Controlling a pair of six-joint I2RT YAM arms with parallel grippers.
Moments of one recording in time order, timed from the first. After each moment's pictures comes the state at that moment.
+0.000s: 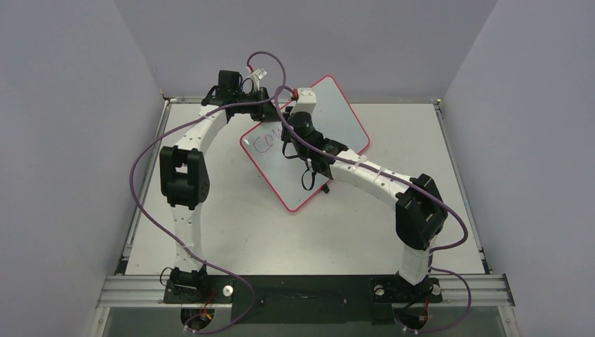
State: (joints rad) left arm -0.21 2.20 1.99 -0.45 0.90 -0.33; right arm 0.80 1.83 1.50 0.03 0.47 0.37
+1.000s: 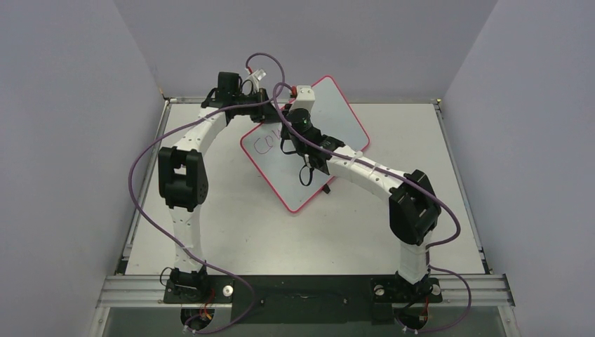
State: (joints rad) left arm -0.21 2.17 1.93 -0.40 0.89 -0.36; right arm 0.78 1.88 1.57 0.02 0.47 0.37
